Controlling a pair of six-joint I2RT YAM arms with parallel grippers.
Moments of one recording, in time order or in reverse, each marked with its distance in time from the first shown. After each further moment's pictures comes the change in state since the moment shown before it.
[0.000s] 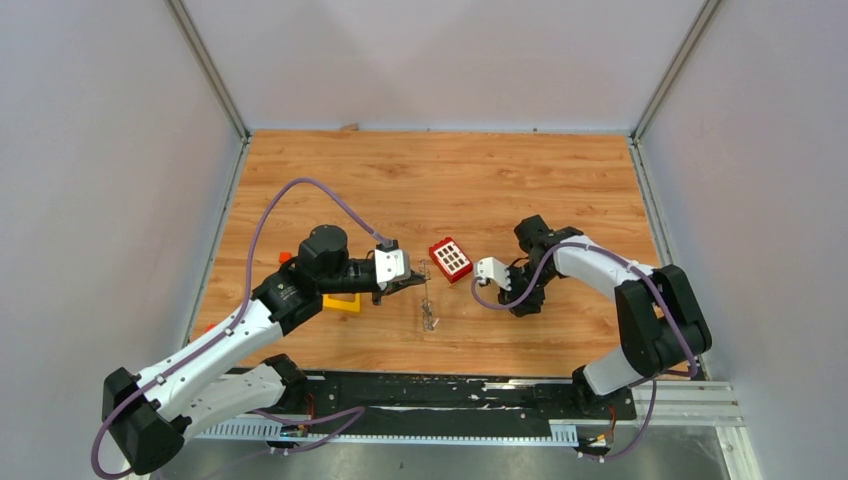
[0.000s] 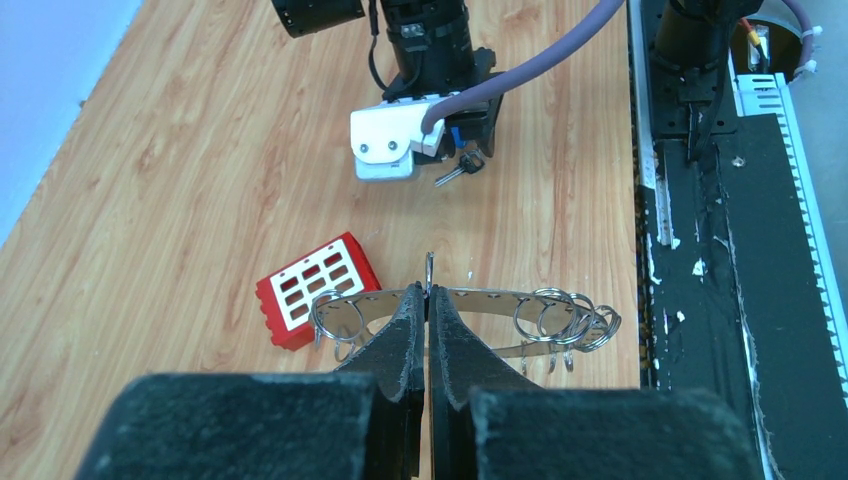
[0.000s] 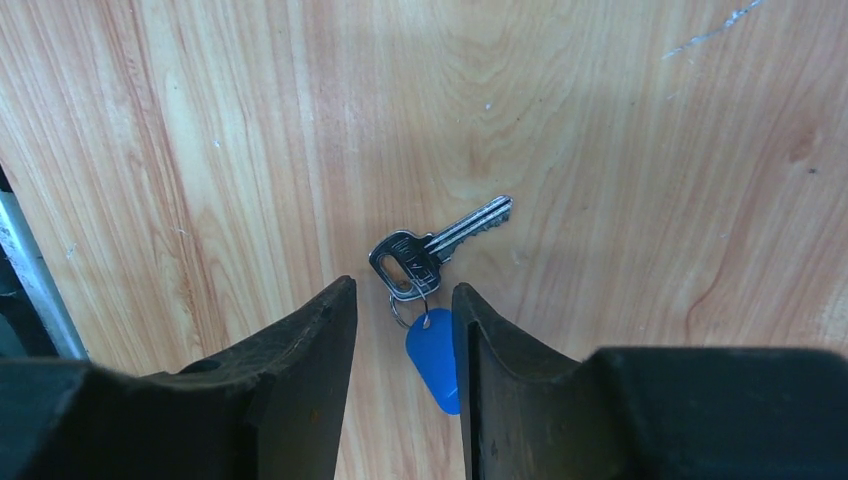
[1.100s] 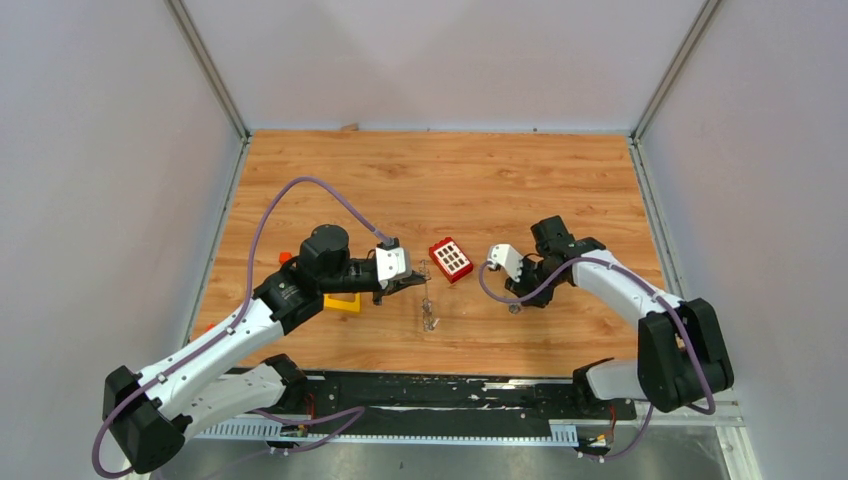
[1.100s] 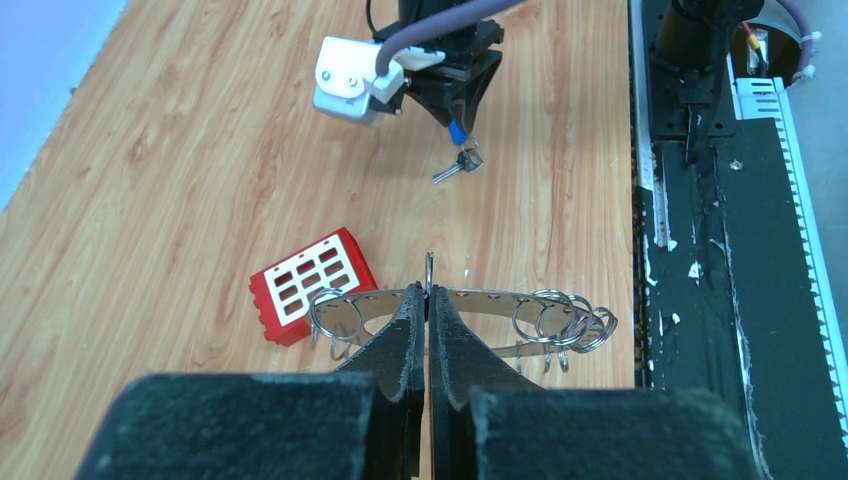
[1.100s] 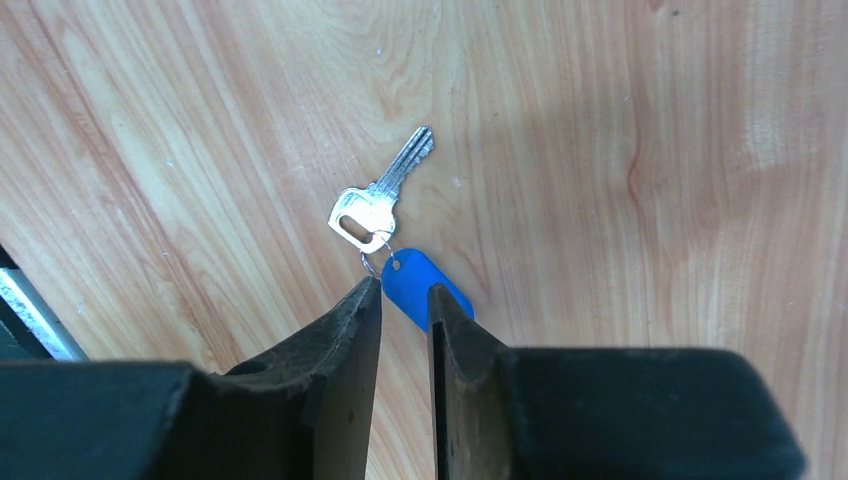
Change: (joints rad) left arm 0.000 0.008 0.000 0.001 -0.007 -0.023; right arm -0.045 -0.165 -0.088 0.113 0.066 0.257
